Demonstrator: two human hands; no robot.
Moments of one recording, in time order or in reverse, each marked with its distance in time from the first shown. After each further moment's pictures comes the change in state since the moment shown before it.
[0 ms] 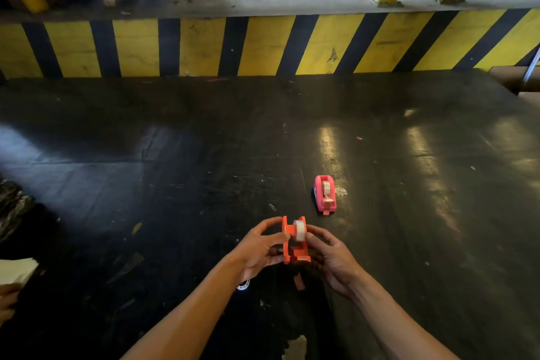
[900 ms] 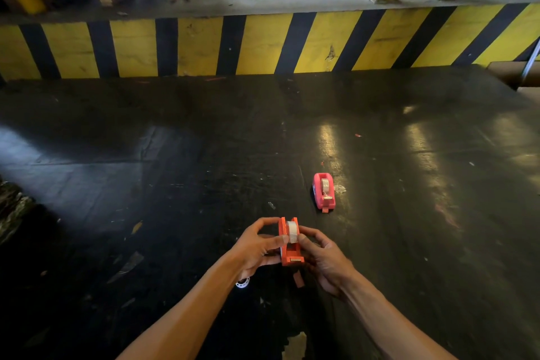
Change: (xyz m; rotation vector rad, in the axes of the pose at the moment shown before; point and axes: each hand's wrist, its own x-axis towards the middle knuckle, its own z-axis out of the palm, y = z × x) left_hand -0.006 -0.002 -0.005 0.104 0.040 0.038; right_hand -0.005 0.005 0.015 -0.011 -0.038 0.010
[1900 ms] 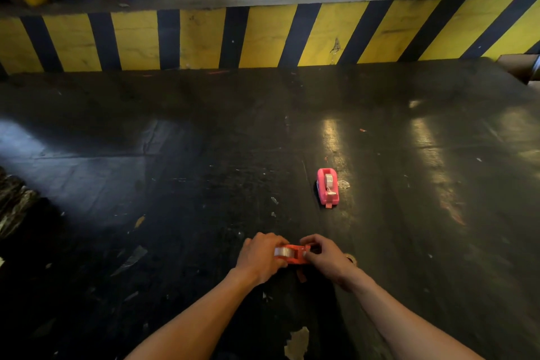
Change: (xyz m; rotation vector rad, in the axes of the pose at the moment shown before) left_hand 0.011 -0.033 0.004 1.273 0.172 0.280; right_hand 0.033 0.019 -0.029 -0.876 0.034 -0.012
